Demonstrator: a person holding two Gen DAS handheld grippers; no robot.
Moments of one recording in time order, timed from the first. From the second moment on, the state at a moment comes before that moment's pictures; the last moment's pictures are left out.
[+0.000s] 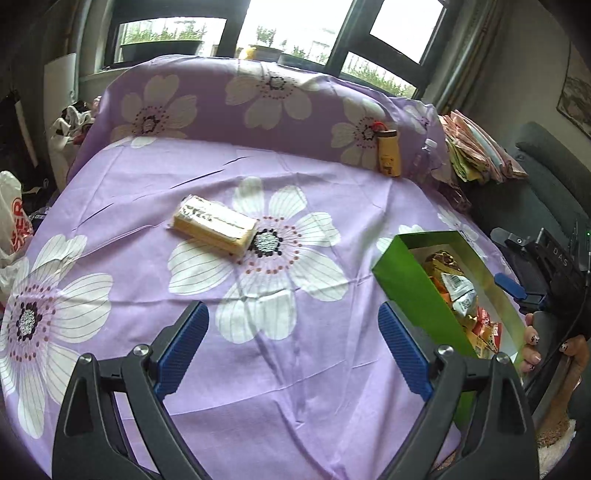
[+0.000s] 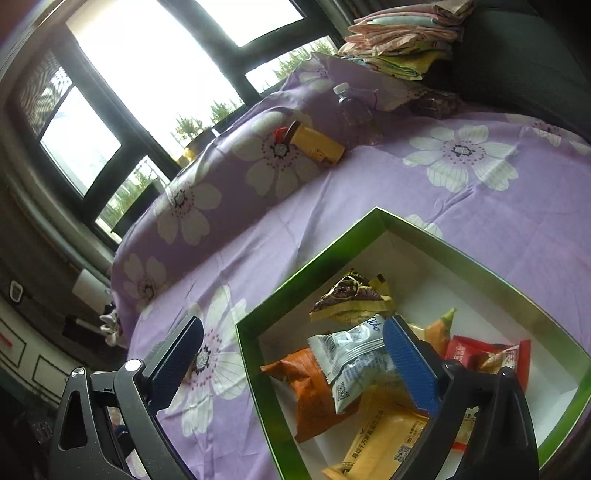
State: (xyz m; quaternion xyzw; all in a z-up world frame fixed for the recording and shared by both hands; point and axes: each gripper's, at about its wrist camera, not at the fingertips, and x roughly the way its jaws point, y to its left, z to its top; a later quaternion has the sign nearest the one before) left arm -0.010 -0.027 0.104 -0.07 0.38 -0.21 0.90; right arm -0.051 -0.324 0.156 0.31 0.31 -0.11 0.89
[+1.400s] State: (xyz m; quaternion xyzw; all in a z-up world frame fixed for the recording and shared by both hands) left arm 0.018 0.093 0.098 -0.21 0.38 -0.09 0.89; right arm 0.004 -0.187 0.130 0.14 0.37 -0.06 0.91
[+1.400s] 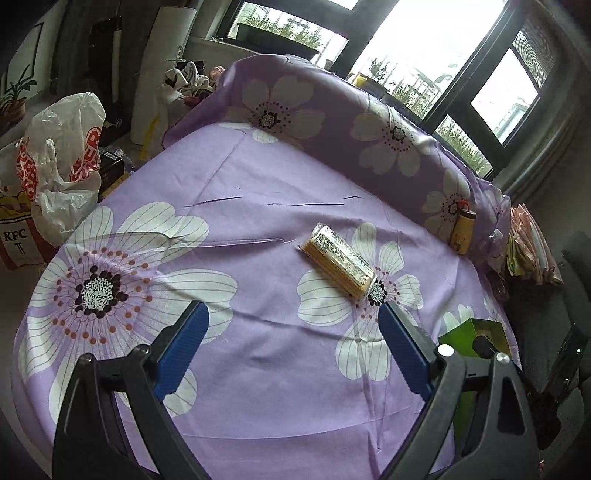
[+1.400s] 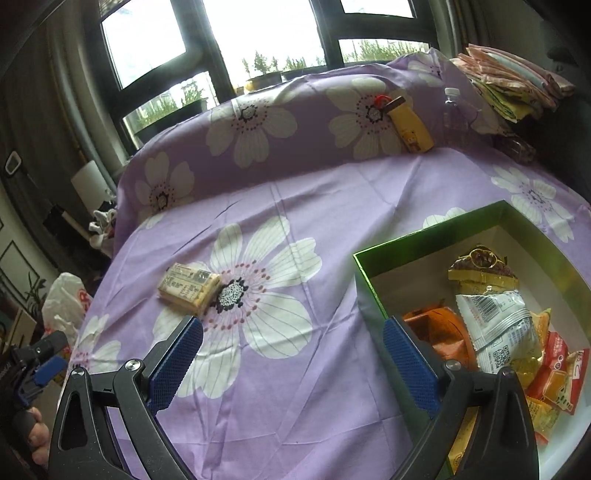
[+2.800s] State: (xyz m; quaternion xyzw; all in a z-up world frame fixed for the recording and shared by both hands) left arm 0.043 0.116 0.069 -0.23 0.46 -0.07 0.86; right arm 0.185 -0.024 0.056 -0.15 0.49 0.10 0.85
